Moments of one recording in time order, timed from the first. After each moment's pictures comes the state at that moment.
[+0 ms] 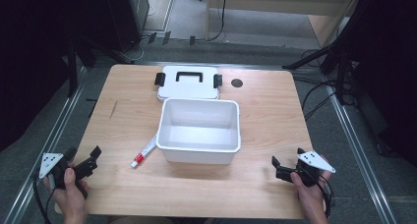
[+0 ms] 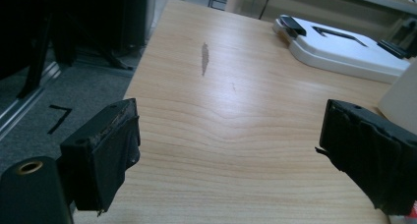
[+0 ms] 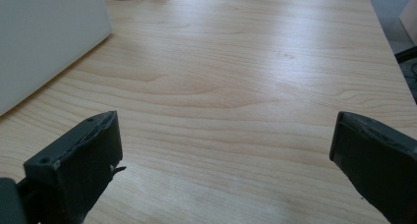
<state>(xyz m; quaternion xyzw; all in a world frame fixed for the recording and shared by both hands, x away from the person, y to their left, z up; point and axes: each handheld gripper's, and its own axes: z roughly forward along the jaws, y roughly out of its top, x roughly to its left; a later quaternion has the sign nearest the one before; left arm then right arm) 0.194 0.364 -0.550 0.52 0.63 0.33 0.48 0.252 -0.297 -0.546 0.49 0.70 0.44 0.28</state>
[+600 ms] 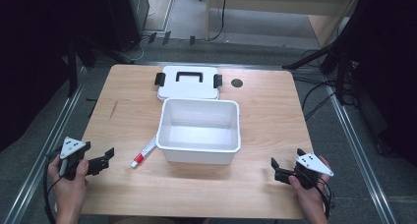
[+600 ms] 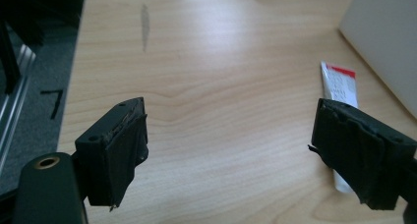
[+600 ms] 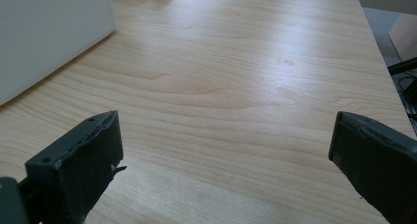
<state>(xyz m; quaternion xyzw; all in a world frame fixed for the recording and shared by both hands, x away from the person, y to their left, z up) 0.216 0.326 -0.500 0.69 0.58 0.26 0.35 0.246 -0.293 -0.546 0.47 0.70 0.43 0.31</state>
